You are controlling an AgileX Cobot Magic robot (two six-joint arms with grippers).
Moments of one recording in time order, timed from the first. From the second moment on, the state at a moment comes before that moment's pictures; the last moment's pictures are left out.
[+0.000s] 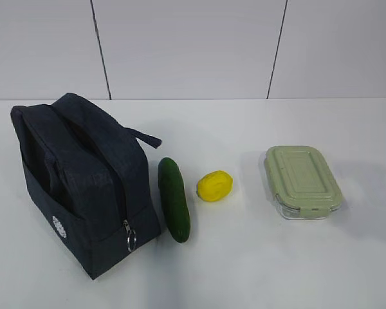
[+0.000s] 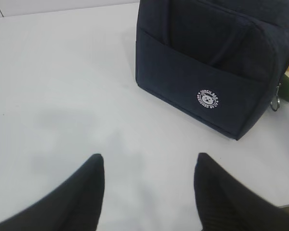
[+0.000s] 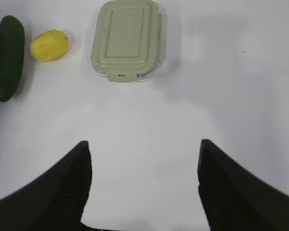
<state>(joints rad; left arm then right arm) 0.01 0.01 -0.53 -0.16 1.12 0.13 0.05 0.52 -0.64 0.09 0.97 0.00</state>
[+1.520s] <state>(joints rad) 0.01 0.01 -0.53 -0.16 1.12 0.13 -0.20 1.56 -1.16 0.67 1.06 -0.59</state>
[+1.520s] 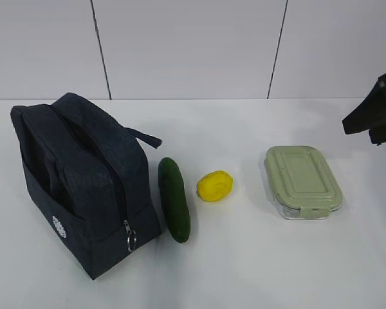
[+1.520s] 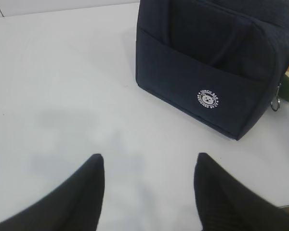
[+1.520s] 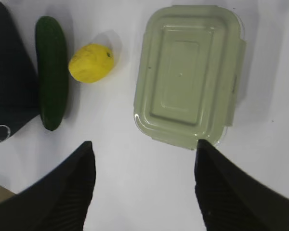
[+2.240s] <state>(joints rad) 0.01 0.01 -0.53 -0.16 1.12 0.13 -0.38 2.08 -1.34 0.98 1.17 -1.07</state>
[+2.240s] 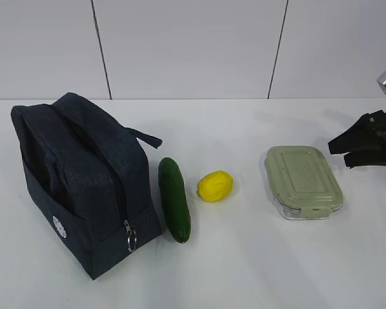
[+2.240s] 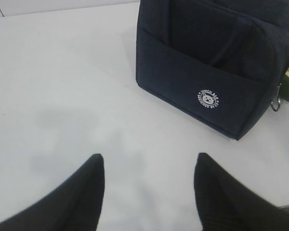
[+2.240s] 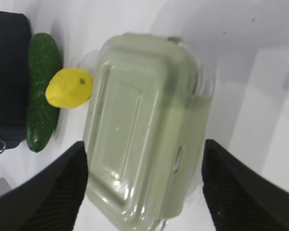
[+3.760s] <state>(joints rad) 0.01 0.01 -0.53 -0.16 1.12 0.13 -0.33 2.25 -1.38 1.07 1.17 -1.18</state>
